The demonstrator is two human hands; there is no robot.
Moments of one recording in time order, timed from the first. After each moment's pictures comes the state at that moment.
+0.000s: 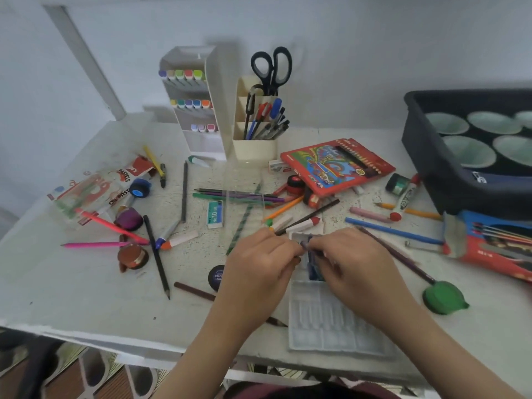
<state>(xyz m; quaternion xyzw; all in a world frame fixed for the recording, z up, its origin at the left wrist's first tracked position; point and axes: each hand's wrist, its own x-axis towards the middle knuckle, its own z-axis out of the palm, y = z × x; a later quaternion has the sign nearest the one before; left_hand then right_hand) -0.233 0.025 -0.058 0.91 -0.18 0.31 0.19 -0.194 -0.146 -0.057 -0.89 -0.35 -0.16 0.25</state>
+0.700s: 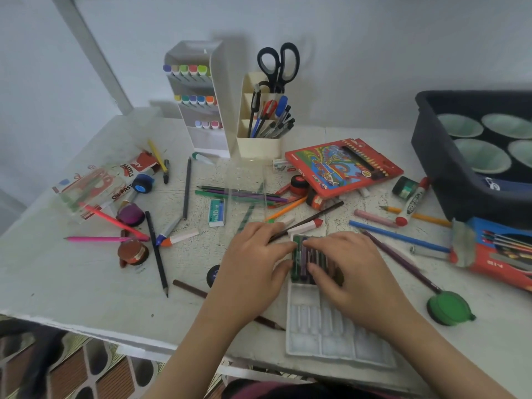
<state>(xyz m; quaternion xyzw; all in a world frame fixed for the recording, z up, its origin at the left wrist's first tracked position) -0.226 0.033 -0.062 0.97 -0.10 0.14 0.18 -0.190 -0.149 -0.068 -0.90 -0.33 -0.09 0.26</state>
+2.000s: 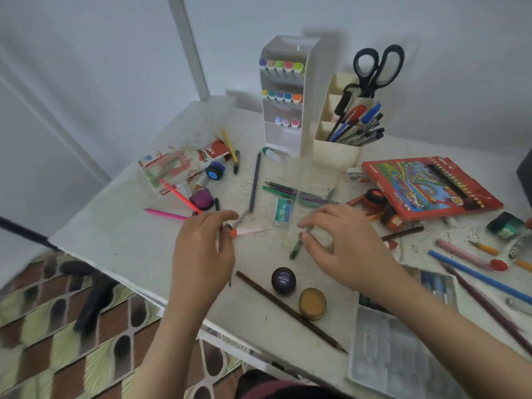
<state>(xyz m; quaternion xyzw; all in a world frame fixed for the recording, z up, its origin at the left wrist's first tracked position) -0.266 0.141 -0.049 0.91 0.22 0.26 0.23 -0.153 -0.042 -0.041 -0.86 -0.42 -0.01 0.29</state>
